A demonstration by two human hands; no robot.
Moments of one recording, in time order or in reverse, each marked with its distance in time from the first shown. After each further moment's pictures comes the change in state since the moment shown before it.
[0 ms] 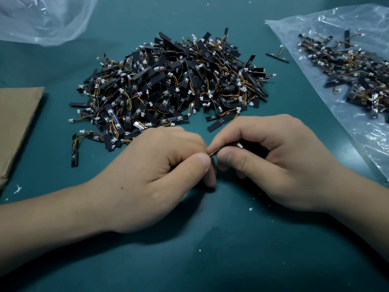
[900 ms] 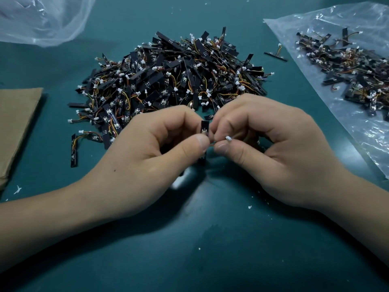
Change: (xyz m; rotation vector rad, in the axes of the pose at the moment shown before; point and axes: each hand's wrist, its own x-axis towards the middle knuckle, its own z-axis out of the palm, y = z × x) left_hand 0.003 -0.016 -0.003 -0.370 0.101 -0.034; right_hand 0.003 0.000 0.002 -0.010 0.118 -0.092
